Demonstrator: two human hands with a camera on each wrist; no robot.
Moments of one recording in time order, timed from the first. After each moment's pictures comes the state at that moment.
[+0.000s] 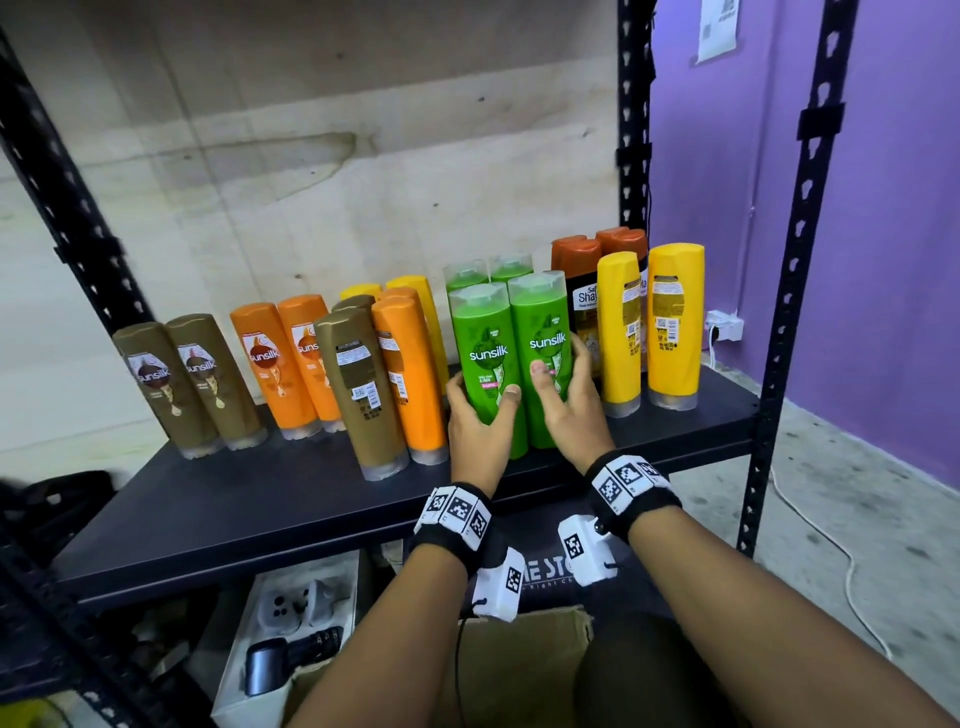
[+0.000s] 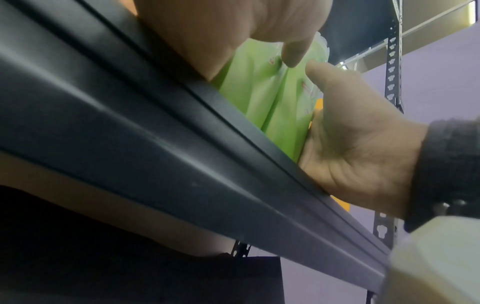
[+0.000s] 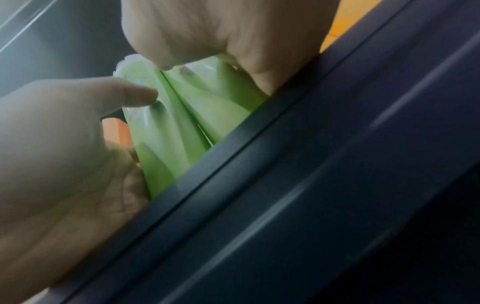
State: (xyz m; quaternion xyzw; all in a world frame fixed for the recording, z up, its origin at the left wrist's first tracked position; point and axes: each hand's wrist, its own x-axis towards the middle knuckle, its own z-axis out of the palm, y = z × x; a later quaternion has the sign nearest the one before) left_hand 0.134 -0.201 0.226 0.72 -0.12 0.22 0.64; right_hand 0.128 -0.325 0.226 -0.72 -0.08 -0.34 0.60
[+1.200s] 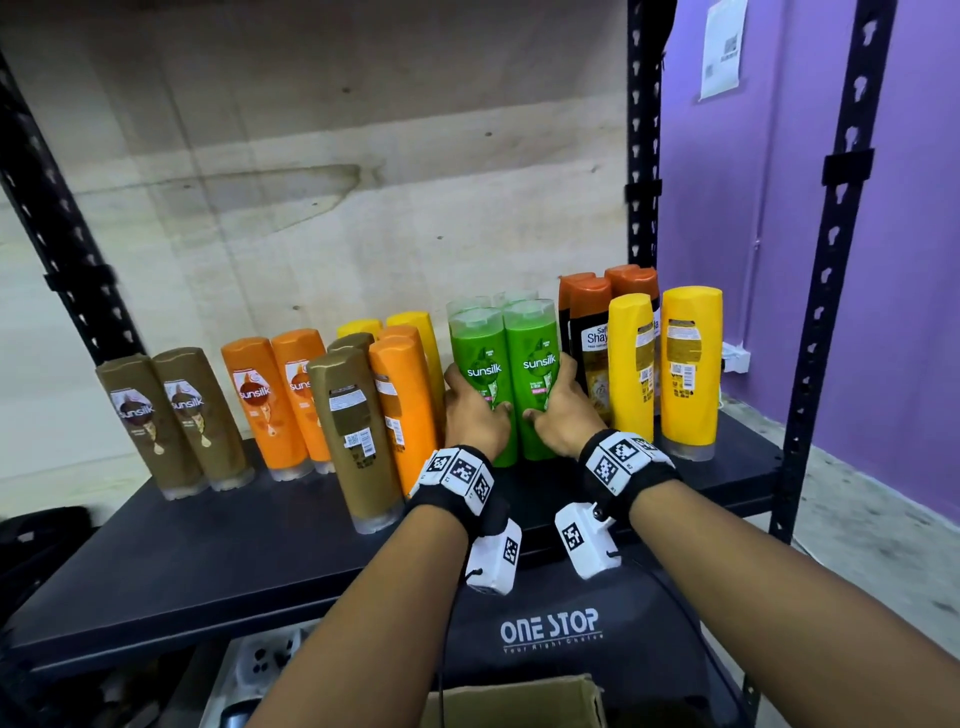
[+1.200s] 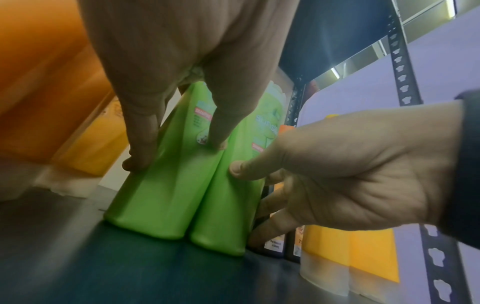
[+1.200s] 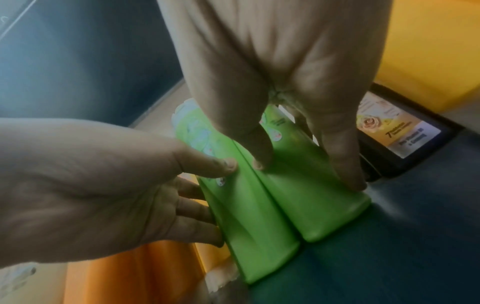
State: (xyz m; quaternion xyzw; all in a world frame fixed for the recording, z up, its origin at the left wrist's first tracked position) left_hand 0.191 -0.211 0.291 0.87 -0.05 0.14 0.47; right_hand 0.188 -0.337 0.274 -0.88 0.06 -0.19 0.43
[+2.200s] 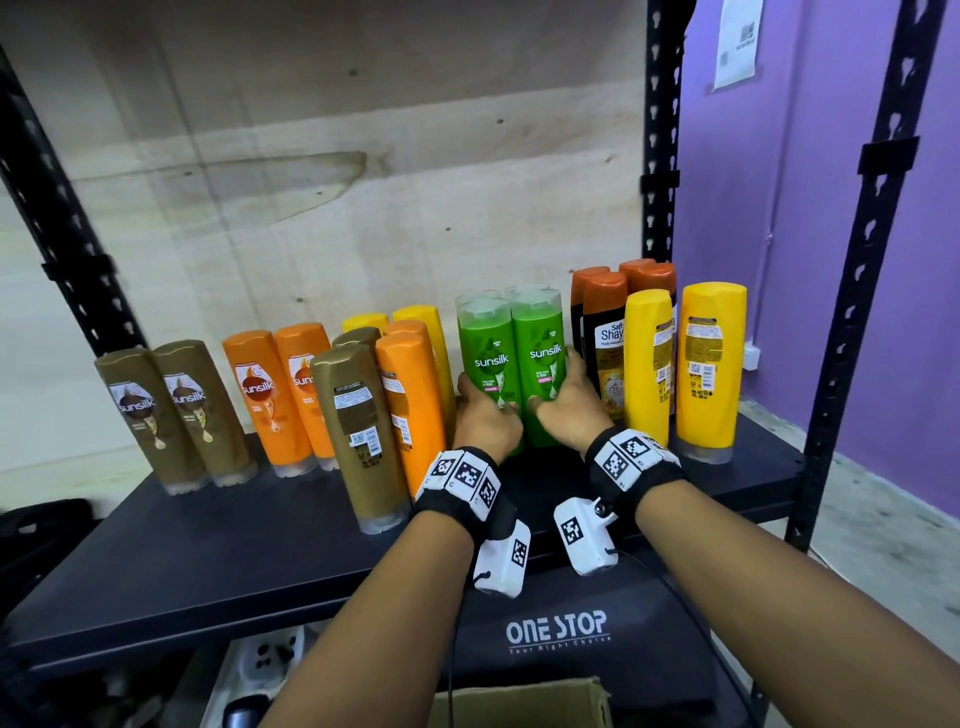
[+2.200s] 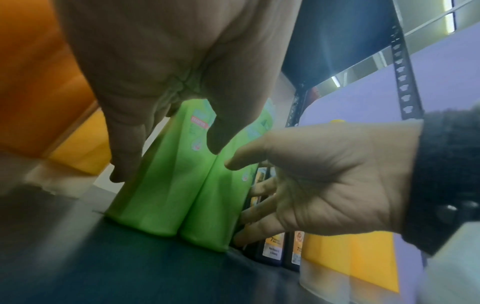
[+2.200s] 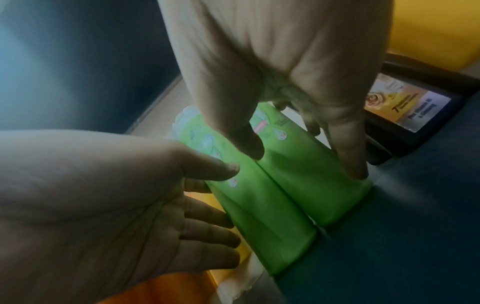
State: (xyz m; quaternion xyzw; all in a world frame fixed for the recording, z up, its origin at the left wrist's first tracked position) left_hand 0.194 -0.208 0.291 0.89 -0.03 0.07 0.45; right_hand 0.204 -0.336 0.274 -0.85 0.08 -0.19 0.48
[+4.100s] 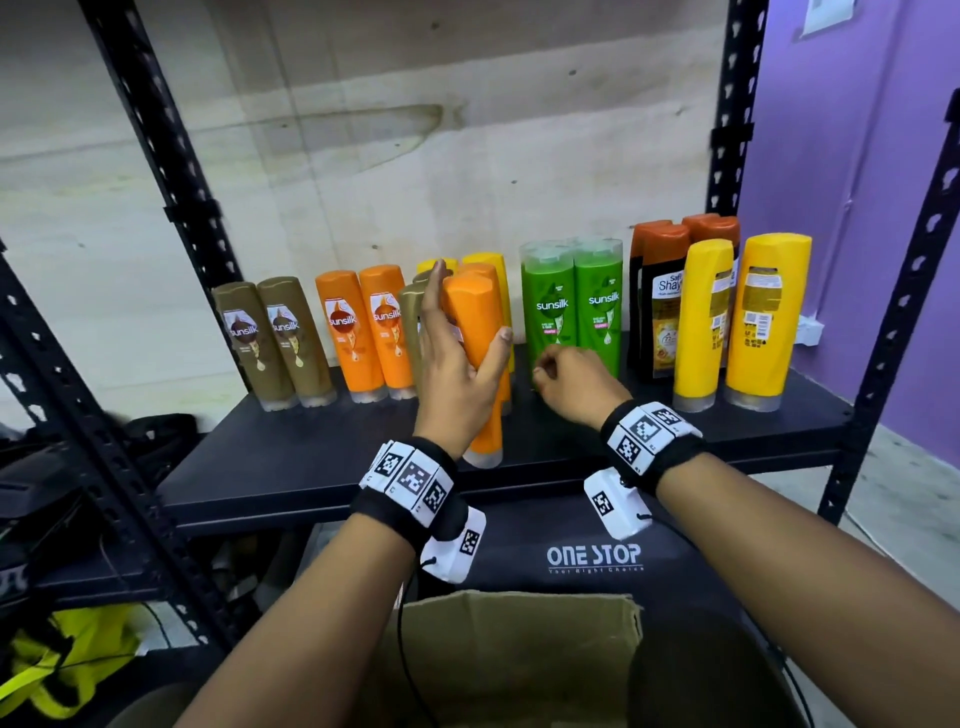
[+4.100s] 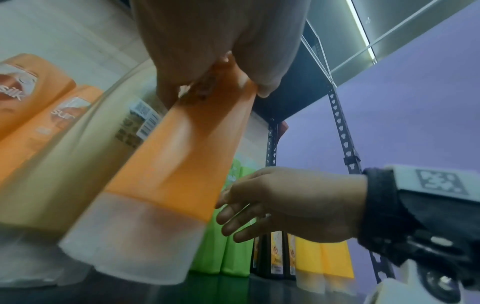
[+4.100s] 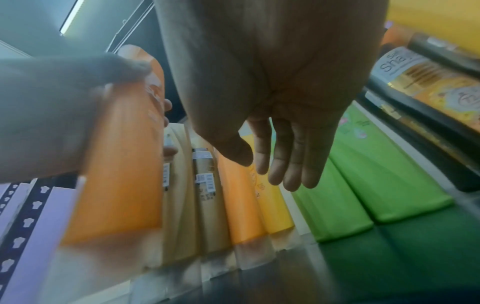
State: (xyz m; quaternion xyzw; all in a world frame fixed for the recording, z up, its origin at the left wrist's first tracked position) left_hand 0.100 -0.099 0.304 0.74 -0.24 0.38 0.50; right_hand 0.143 -0.266 0.278 -0.94 -0.06 -0.18 0.29
